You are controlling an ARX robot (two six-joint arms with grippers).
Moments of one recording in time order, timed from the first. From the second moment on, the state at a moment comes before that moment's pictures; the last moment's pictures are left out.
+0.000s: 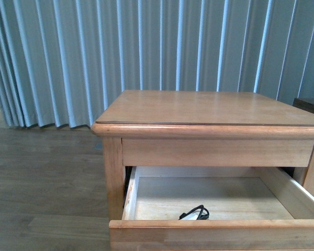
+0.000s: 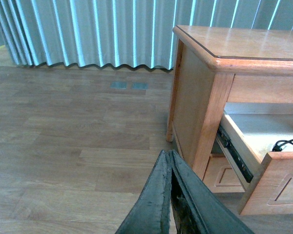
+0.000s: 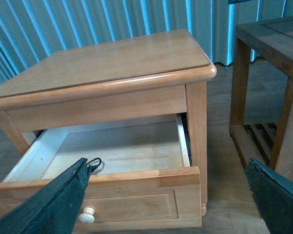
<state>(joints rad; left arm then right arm) 0.00 0.18 0.01 0.18 0.00 -0.01 -0.37 0.51 0.17 0.31 -0.47 0.15</state>
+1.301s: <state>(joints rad) 0.00 0.00 0.01 0.00 0.00 0.00 0.09 1.17 0.23 0.58 -0.17 -0.28</state>
